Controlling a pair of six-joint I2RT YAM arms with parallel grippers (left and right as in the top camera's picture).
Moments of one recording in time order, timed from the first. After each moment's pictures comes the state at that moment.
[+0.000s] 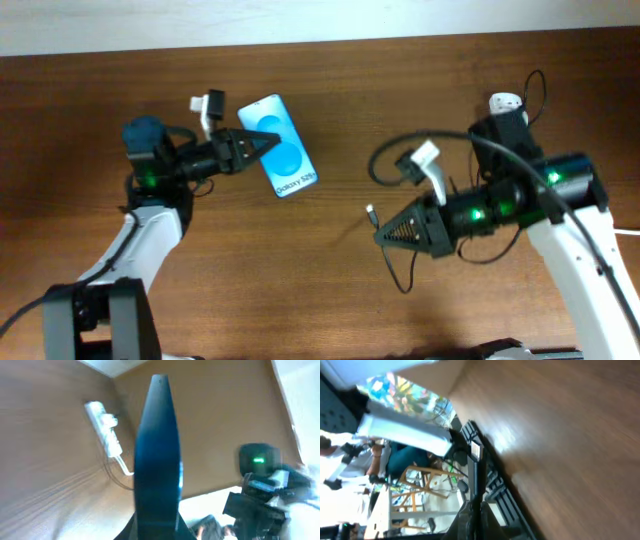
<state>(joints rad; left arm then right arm) -0.01 1.62 0.86 0.71 1.32 -1.06 0.18 1.29 1.32 -1.43 -1.10 -0.35</state>
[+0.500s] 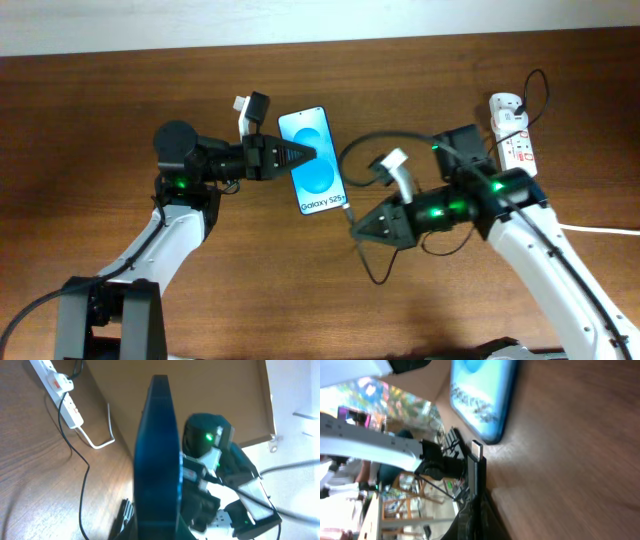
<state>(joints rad) -0.14 1.62 0.86 0.87 1.39 -1.26 0.29 1.34 1.10 -0.94 -1.05 -0.11</state>
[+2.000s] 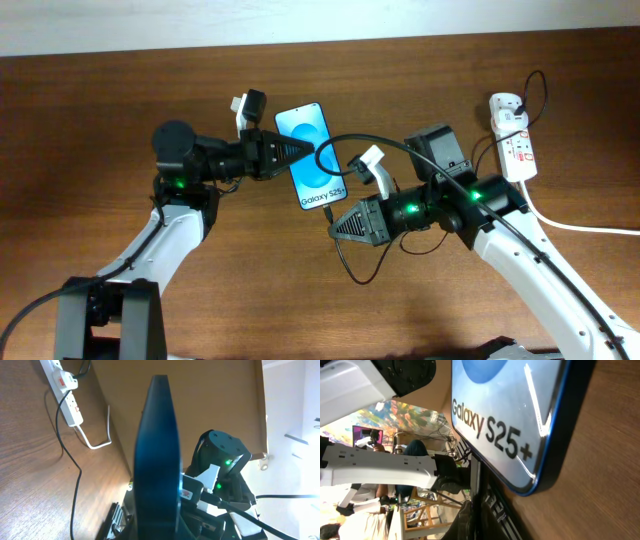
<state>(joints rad) -0.13 1.62 0.86 0.87 1.35 -1.37 0.39 1.34 1.10 -0.77 -1.02 0.23</state>
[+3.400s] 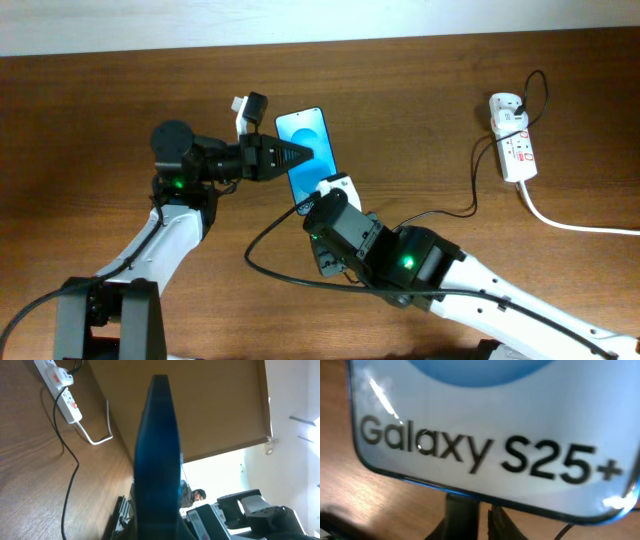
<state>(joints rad) -0.13 1.62 0.86 0.87 1.41 -1.30 0.95 1.34 1.19 -0.83 0.19 0.58</state>
